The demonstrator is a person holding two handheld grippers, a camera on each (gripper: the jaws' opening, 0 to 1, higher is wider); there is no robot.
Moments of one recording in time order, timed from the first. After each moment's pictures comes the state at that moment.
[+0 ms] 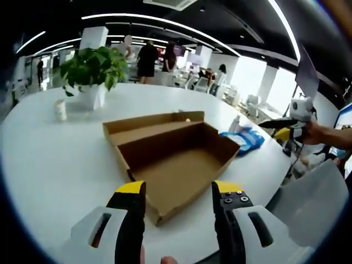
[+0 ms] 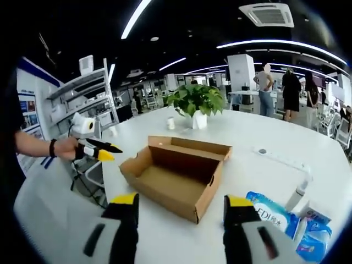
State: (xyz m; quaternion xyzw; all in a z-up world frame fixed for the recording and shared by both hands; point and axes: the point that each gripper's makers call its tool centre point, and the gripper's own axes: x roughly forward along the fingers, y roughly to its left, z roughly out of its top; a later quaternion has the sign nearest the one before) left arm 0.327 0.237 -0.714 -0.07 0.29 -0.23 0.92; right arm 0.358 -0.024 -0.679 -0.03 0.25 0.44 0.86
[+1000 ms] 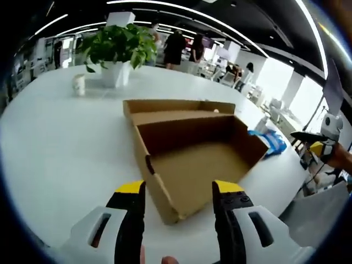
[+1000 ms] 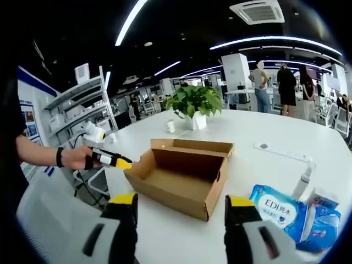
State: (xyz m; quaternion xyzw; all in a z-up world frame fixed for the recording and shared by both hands) left arm 0.344 0.254 -0.756 -0.11 0.35 -0.13 0.92; right arm 0.347 -0.020 -0.678 0.02 0.25 0.43 0.87
